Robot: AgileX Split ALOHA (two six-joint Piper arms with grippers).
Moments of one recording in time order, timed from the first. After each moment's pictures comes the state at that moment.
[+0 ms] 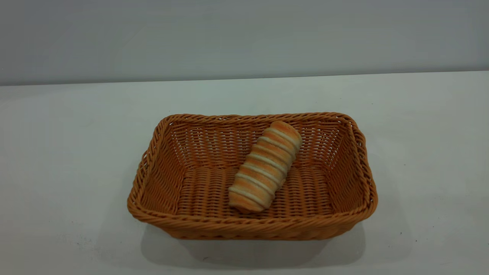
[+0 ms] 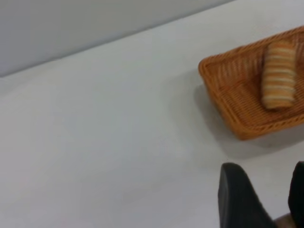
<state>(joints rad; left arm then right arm) -0.30 0.13 -0.78 0.01 1.15 0.09 -0.16 0.00 -0.48 0.11 1.14 -0.25</state>
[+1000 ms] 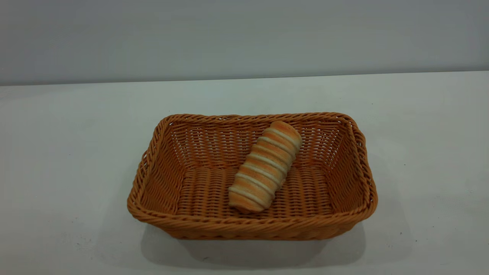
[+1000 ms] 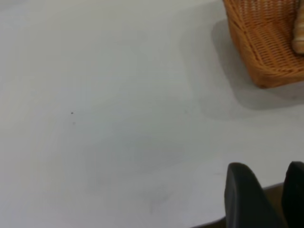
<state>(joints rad) 0.00 -0.02 -0.49 -0.13 1.14 0.22 -0.16 0.00 -0.48 0.11 1.14 -0.25</state>
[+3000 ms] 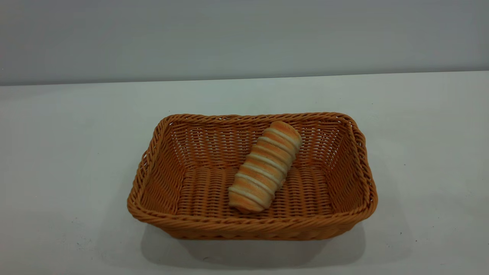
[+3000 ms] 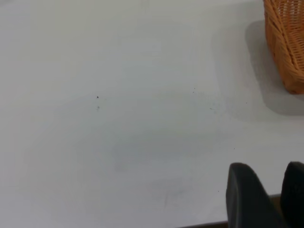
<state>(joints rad) -0.01 -0.02 -0.49 -0.03 1.14 0.10 -0.16 0.00 -0.48 0.11 1.14 -0.25</state>
